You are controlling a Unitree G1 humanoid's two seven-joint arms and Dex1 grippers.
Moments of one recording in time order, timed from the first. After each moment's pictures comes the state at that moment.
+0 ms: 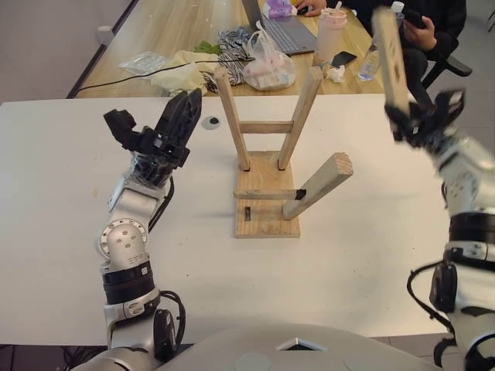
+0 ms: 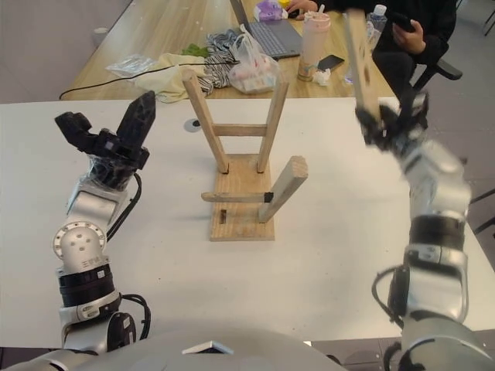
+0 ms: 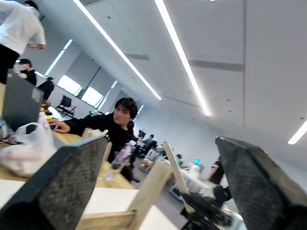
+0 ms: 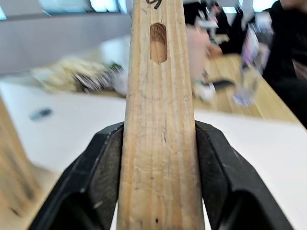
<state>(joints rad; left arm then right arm) -0.24 0.17 0.32 -0.29 -1.12 0.53 -0.55 -0.62 -0.59 -0.28 0.34 0.53 0.37 0.67</state>
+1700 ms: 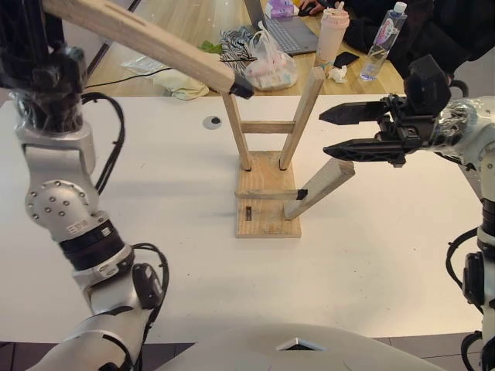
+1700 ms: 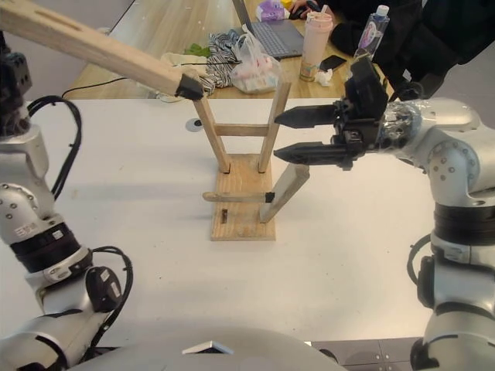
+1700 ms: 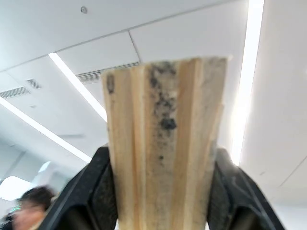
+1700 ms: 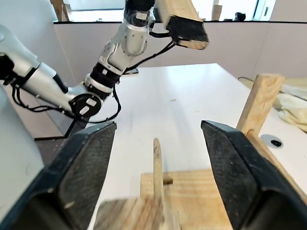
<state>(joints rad) -0.45 0.34 0.52 -0.22 -1.37 0.42 -0.62 -0.62 -0.81 -0.06 -0.14 0.77 0.77 1.32</state>
